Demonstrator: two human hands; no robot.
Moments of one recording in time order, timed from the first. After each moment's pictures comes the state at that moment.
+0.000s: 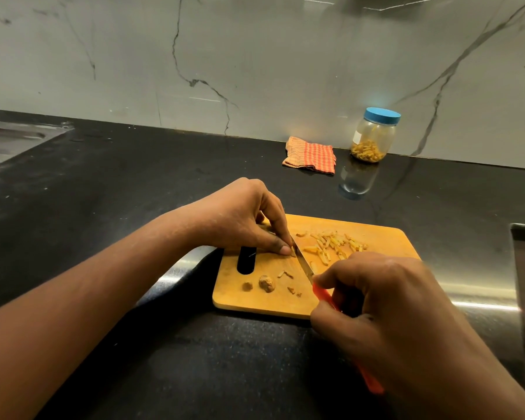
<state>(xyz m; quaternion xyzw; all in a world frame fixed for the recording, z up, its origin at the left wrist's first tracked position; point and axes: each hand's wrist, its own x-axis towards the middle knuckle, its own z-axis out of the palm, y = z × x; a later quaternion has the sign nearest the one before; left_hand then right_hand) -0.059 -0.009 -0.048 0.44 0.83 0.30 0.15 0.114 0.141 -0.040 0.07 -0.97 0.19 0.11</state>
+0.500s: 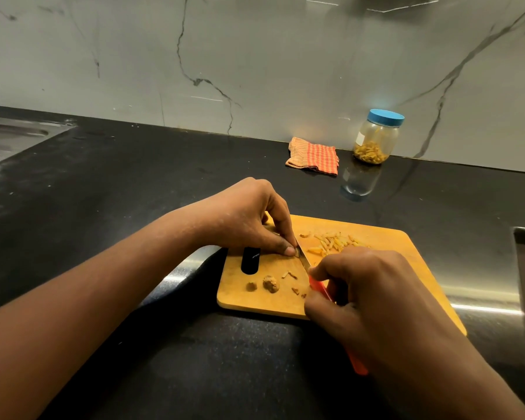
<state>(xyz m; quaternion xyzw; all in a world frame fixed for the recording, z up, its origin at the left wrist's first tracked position) -0.059 -0.009 -0.048 0.44 0.83 0.29 0.15 0.101 0.133 -0.044 0.07 -0.98 0.18 0.11</state>
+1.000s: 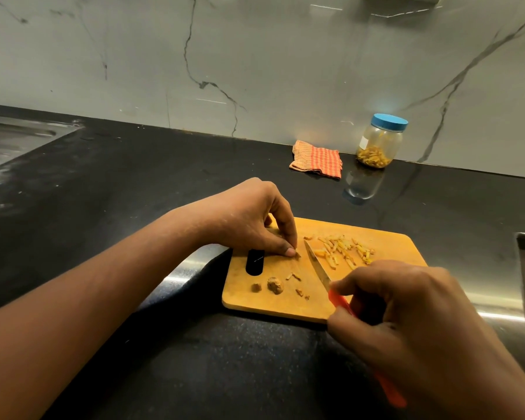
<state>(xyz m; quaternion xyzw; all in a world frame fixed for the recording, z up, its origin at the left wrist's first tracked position) -0.061 -0.012 -0.045 0.45 0.84 0.27 0.14 0.118 0.150 -0.044 0.08 -0.97 0.19 0.12</state>
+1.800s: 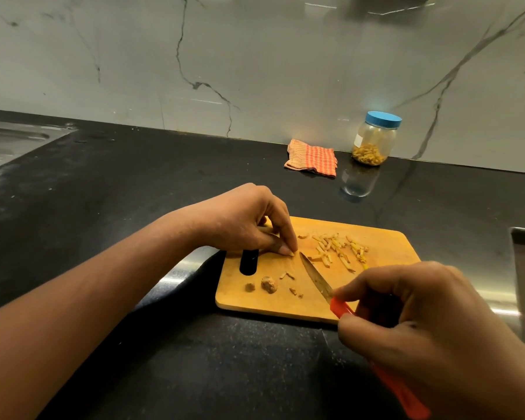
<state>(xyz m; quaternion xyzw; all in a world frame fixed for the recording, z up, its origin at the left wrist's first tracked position) -0.058 -0.010 -0.048 0.46 0.83 0.28 0.16 0.128 0.150 -0.026 0.03 -0.95 0.30 0.05</state>
